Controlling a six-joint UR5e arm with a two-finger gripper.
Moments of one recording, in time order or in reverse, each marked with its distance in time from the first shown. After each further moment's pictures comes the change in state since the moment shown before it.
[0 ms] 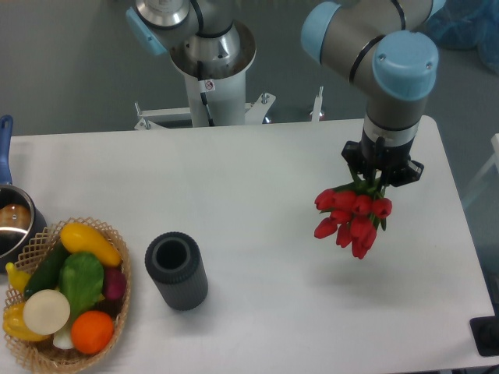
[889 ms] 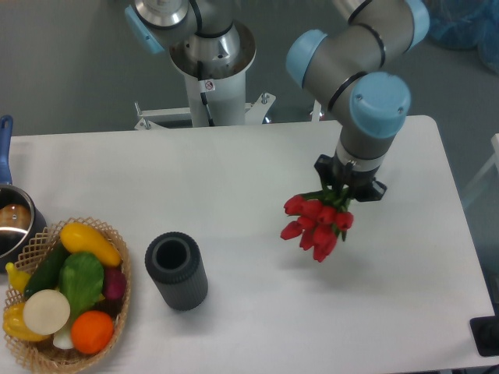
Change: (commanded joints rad) arm -0.066 -0.032 -0.133 0.006 -0.046 0.028
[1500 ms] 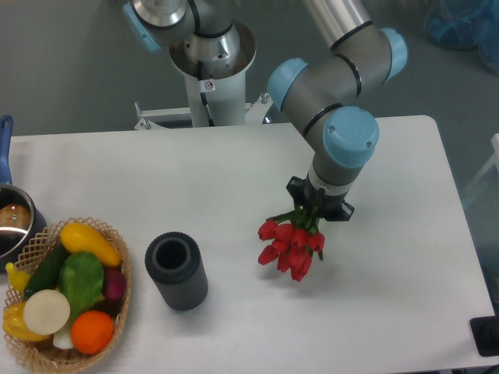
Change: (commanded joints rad) arm -0.029 -0.046 -0.003 0.100 -0.055 -0.120
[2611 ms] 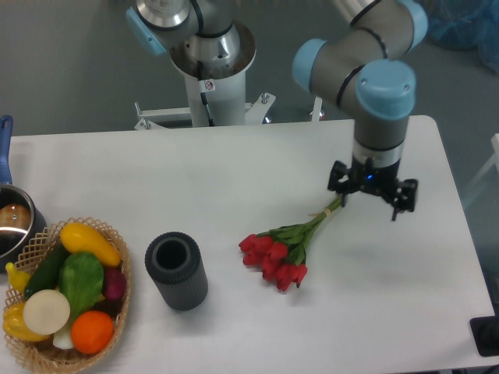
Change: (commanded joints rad) arm 0.182 0.086 0.005 0.170 0.023 0.174
